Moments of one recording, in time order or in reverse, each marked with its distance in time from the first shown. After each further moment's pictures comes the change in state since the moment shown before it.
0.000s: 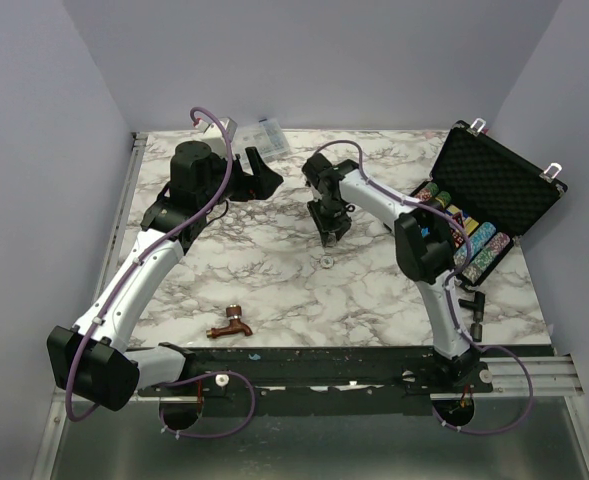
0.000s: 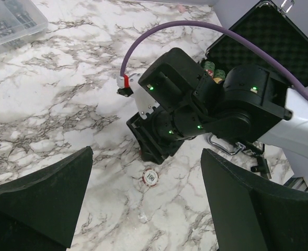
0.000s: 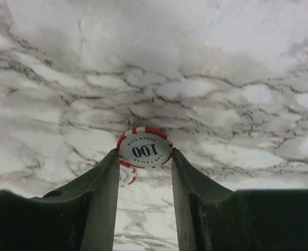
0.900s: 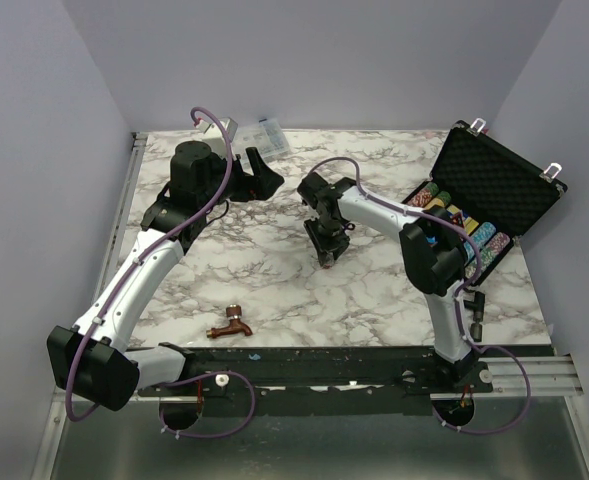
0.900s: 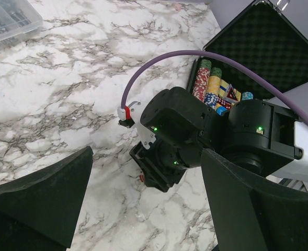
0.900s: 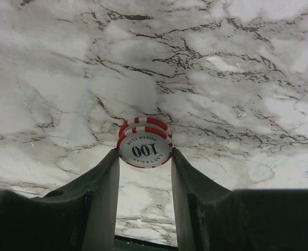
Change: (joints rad) left arm 0.000 0.000 0.000 0.000 0.017 -0.007; right arm 0.077 -0.165 -0.273 0.085 -0.047 0.066
